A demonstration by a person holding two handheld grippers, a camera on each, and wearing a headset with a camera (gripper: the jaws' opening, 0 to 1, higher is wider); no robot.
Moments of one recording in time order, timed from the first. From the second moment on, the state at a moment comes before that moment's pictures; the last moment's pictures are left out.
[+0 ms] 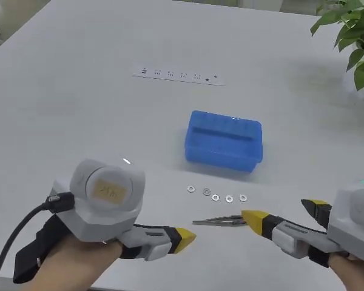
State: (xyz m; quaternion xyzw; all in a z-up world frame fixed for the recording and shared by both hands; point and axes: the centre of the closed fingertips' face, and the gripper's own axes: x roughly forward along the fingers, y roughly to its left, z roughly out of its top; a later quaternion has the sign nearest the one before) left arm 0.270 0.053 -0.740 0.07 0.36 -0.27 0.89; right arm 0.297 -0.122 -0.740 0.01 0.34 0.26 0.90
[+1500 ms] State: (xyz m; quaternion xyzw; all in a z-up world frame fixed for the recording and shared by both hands) left arm 0.281 -0.014 -0.815 0.10 0.37 -0.43 0.82; right arm 0.286 -0.123 -0.751 0.01 0.37 0.27 0.89
